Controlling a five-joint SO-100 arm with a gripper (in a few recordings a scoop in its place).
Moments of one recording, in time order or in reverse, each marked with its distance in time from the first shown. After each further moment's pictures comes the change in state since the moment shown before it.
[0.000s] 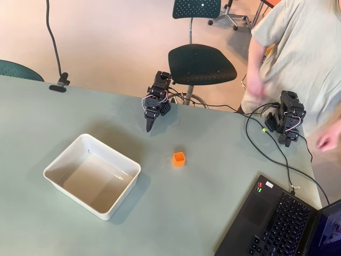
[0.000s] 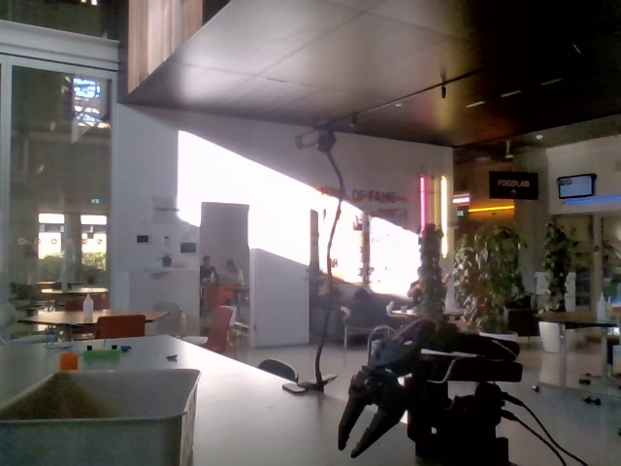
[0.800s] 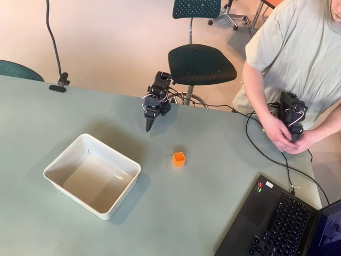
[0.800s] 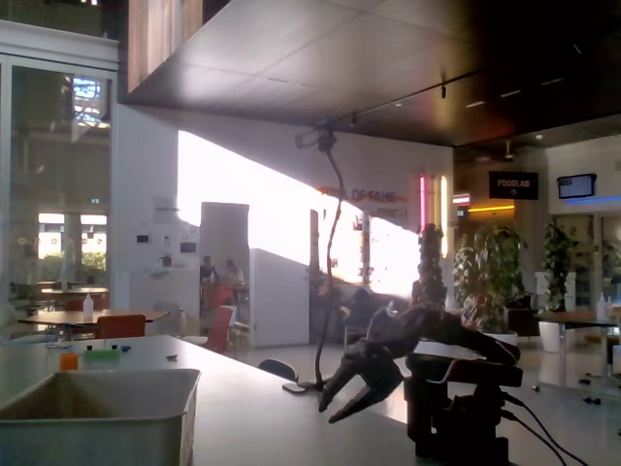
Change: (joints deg) arm 0.8 3.0 -7.4 -7.1 -0.4
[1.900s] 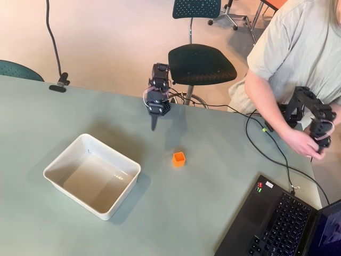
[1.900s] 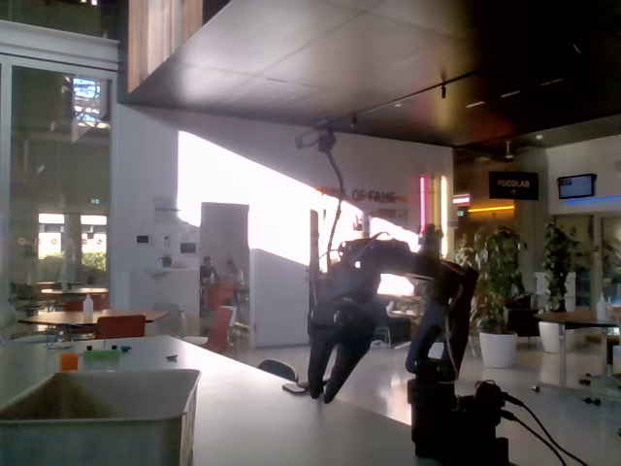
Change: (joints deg) arm -18.7 -76.0 -63.3 16.4 -7.1
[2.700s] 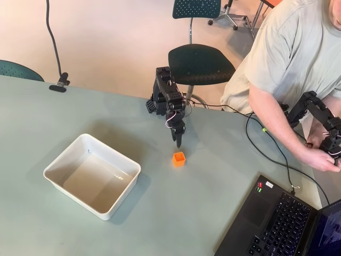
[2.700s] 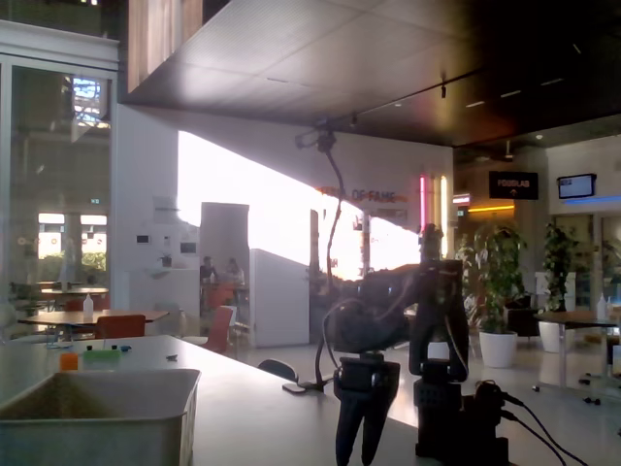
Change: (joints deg) arm -15.6 -18.9 -2.1 -5.6 -0.4
